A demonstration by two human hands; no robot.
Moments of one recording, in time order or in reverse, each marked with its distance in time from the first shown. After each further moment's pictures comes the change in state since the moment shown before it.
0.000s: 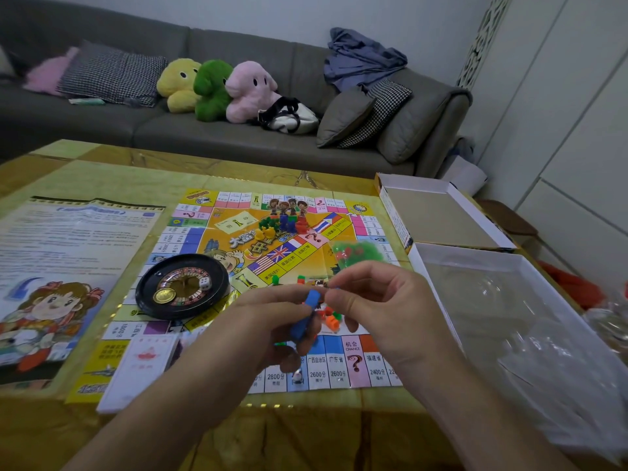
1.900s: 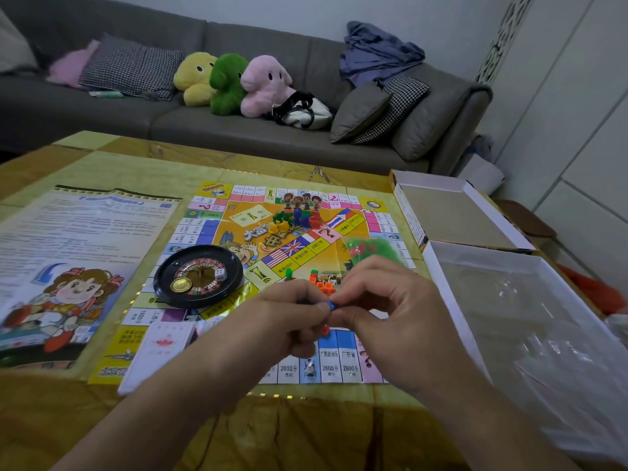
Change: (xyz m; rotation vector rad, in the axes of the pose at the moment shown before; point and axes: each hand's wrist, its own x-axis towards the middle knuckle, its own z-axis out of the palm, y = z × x) left_hand -0.003 0.000 -0.005 0.081 -0.107 0.028; right_hand -0.005 0.005 0.007 -0.295 -0.115 -0.358
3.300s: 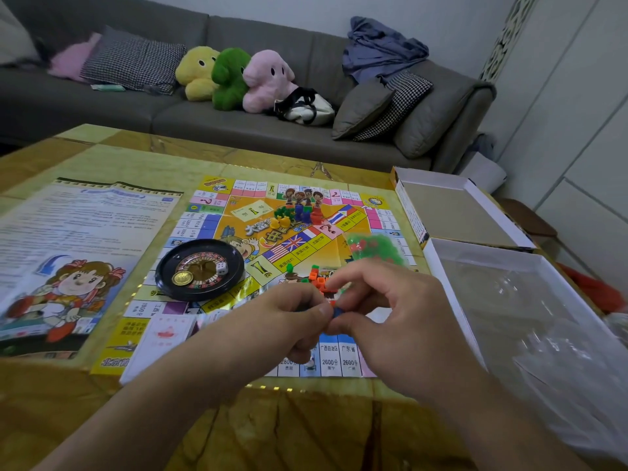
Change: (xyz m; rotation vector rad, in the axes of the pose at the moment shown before) left_hand -0.003 -0.008 -0.008 0.255 -0.065 -0.004; right_hand -0.007 -0.010 -0.003 -0.204 -0.027 -0.047
